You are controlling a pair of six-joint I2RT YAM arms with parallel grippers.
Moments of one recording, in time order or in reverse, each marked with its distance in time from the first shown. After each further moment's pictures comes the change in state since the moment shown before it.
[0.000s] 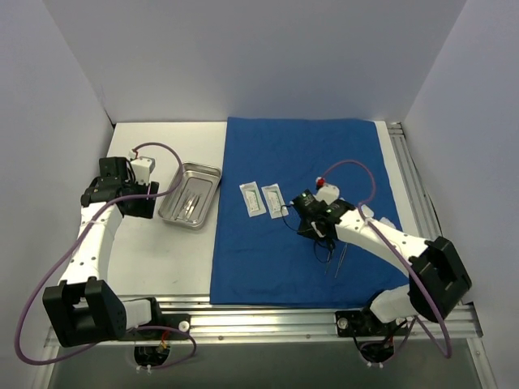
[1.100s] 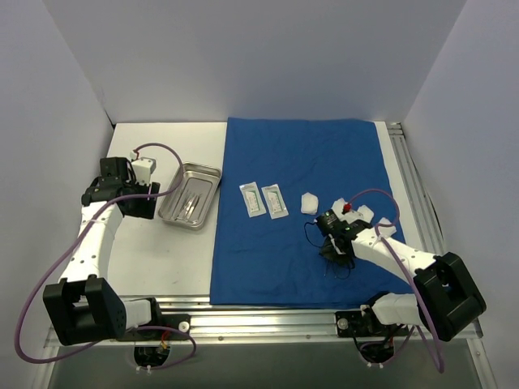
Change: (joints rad) left arm 0.000 0.010 0.000 0.000 0.014 0.000; right arm -0.167 -0.153 -0.355 0.033 -0.076 0.063
